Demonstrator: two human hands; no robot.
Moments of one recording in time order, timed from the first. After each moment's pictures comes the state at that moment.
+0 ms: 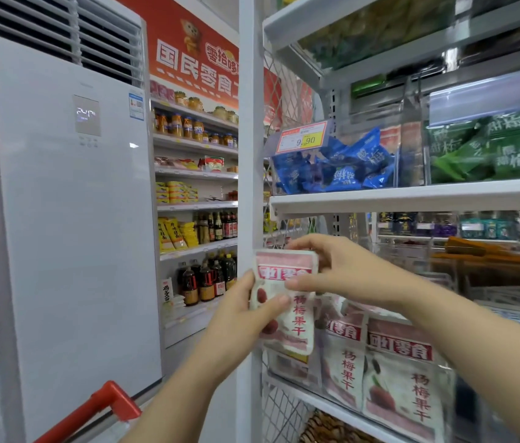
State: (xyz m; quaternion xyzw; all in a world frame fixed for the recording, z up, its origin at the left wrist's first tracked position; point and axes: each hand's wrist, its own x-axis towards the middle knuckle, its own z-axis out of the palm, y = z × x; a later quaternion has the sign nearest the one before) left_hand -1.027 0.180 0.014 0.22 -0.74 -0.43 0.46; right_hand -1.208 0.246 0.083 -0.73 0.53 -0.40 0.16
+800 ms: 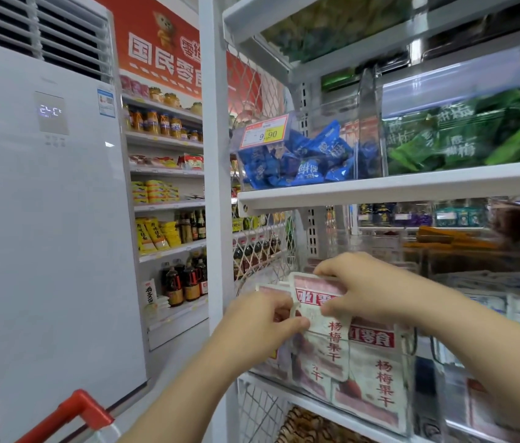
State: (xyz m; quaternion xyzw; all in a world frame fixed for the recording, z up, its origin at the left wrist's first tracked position) left_hand -1.082 0.172 0.010 0.30 -0.90 -0.16 0.27; right_hand -1.244 0.278 0.072 -0.69 0.71 -0.15 -0.06
